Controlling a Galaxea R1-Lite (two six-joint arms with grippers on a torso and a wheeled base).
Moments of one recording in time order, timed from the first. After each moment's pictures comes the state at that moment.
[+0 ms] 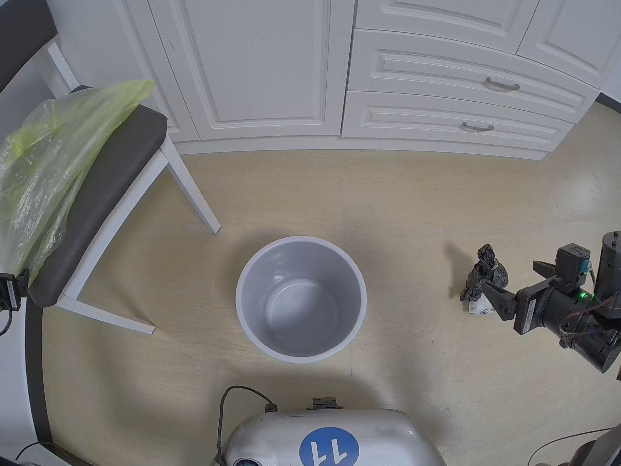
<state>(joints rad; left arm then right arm) 0.59 1.26 -0.39 -0.65 -0.06 0.31 0.55 1.30 -0.43 -0.60 -0.41 0.03</state>
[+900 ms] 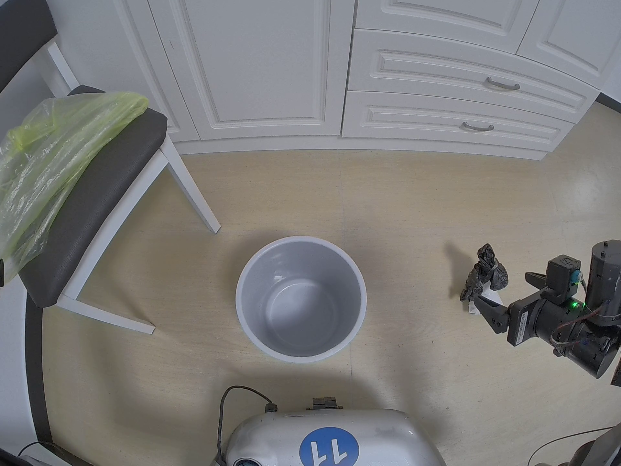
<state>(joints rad) 0.77 1.30 -0.42 -0.74 -0.08 0.30 0.55 1.33 -0.41 -0.60 -0.38 0.03</state>
